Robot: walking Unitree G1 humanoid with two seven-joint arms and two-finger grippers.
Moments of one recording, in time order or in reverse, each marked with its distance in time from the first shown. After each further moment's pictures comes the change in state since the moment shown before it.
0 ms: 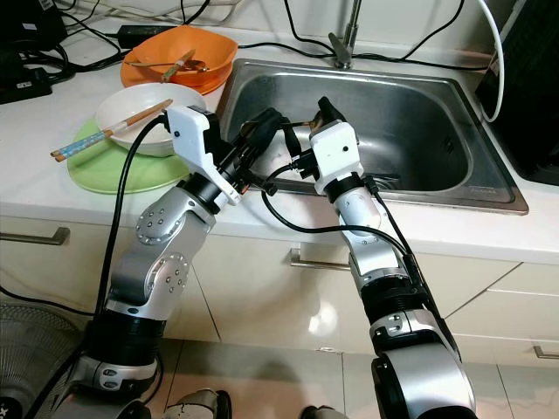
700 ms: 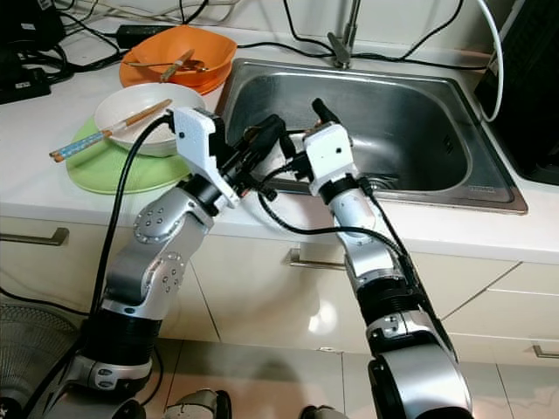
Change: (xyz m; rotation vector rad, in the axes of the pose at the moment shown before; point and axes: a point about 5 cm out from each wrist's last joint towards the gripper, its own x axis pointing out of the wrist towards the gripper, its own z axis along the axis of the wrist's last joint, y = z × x) left arm 0.001 -0.002 -0.003 0.053 0.077 -0.066; right arm 0.002 0.007 0.002 0.003 -0.008 0.021
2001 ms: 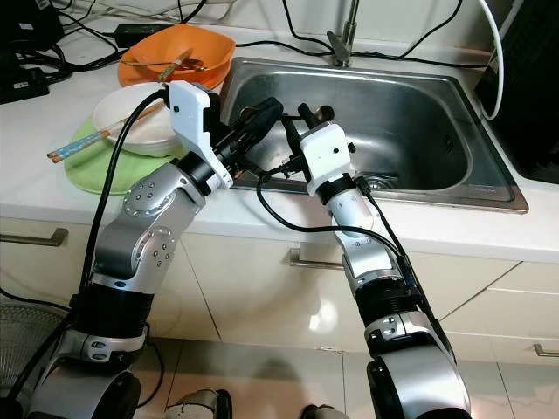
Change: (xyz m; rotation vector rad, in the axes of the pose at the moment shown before) left arm 0.008 0.021 0.017 0.006 -0.005 0.012; right arm 0.000 0.003 0.001 0.007 -0.002 0.011
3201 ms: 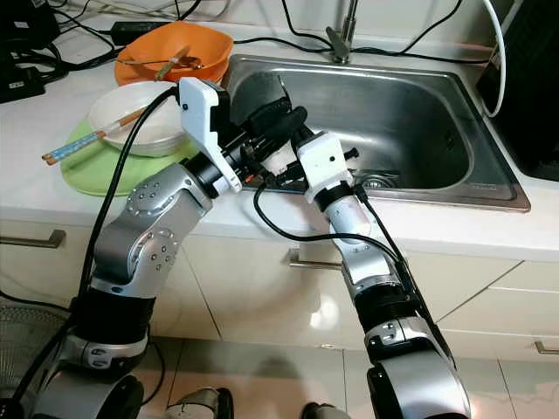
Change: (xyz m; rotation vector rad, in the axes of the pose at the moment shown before) left arm 0.001 -0.021 0.010 -0.061 -0.019 -0.107; right arm -0.005 0.005 -0.006 -0.007 0.025 -0.001
